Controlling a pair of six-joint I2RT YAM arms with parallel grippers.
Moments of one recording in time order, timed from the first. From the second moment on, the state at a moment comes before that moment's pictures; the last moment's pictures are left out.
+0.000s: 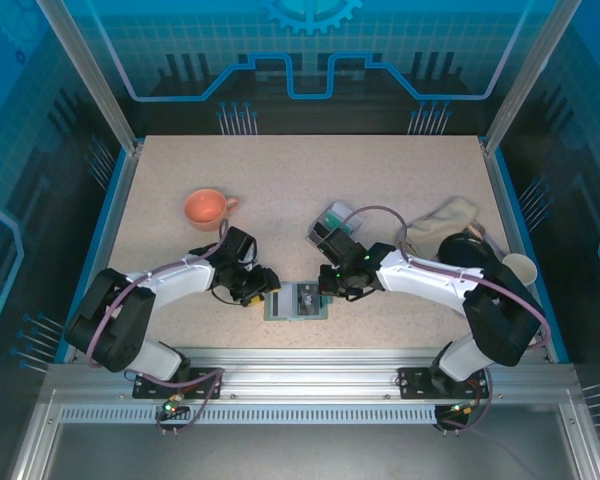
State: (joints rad) left arm -0.44 1.47 0.68 -0.41 0.43 -0.89; right arm 0.81 1.53 0.92 -0.56 -0.08 0.84
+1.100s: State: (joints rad) left arm -0.45 1.50 0.68 -0.43 0.40 -0.89; right arm 0.82 1.52 0.79 -0.37 -0.08 0.87
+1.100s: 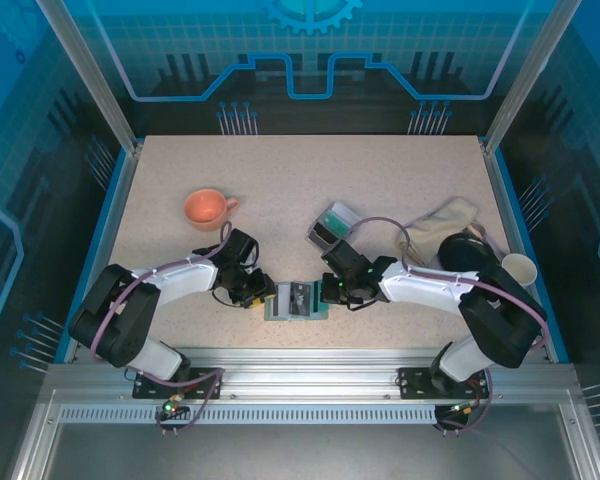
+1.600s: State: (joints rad) left arm -0.45 1.50 0.67 -0.43 0.39 -0.90; right arm 0.81 1.52 0.70 -0.11 -0.19 0.96
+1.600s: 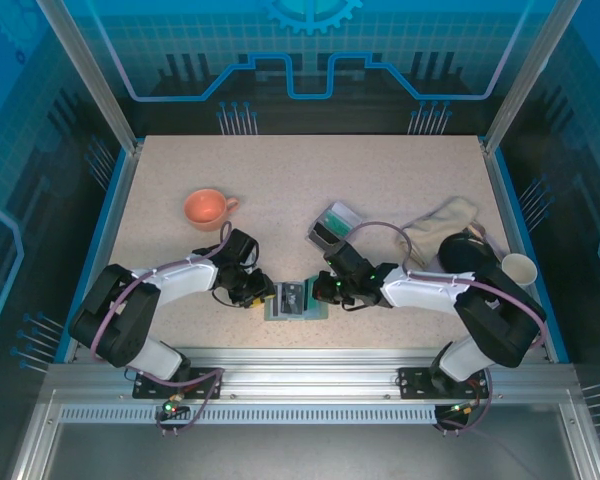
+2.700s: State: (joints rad) left arm -0.46 1.15 0.61 -0.50 0.18 -0.96; right arm 0.81 1.64 0.91 -0.14 -0.35 0.94
